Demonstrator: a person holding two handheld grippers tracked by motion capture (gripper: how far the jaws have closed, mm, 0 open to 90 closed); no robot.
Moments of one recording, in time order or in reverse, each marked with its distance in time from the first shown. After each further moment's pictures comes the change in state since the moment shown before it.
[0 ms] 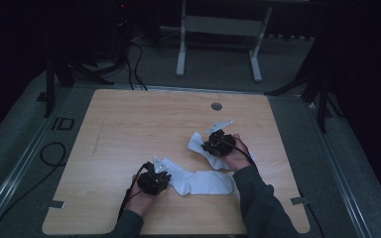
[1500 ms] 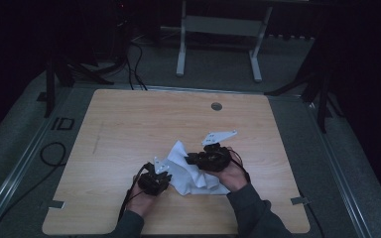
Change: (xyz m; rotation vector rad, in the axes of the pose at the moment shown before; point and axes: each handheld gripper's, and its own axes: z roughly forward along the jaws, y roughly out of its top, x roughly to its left) left arm -0.002 -0.001 0.001 -0.016 0.002 -0.009; right arm 0.069 0.006 -0.041 -0.203 0.266 0.064
